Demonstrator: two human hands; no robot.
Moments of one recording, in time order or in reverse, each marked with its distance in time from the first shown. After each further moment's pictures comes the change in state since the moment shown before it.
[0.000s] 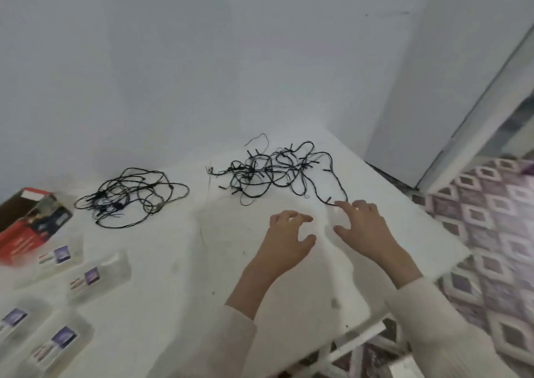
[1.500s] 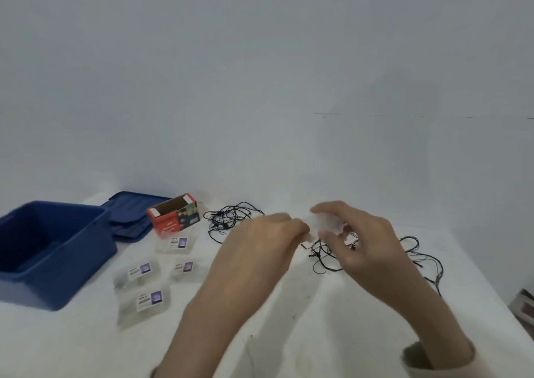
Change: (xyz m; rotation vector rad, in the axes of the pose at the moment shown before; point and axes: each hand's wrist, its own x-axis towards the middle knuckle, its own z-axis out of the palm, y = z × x) left_hand -0.092 0.087 -0.120 0.687 0.850 0.064; right_hand 0.001 -0.109 -0.109 0.738 0.219 -1.116
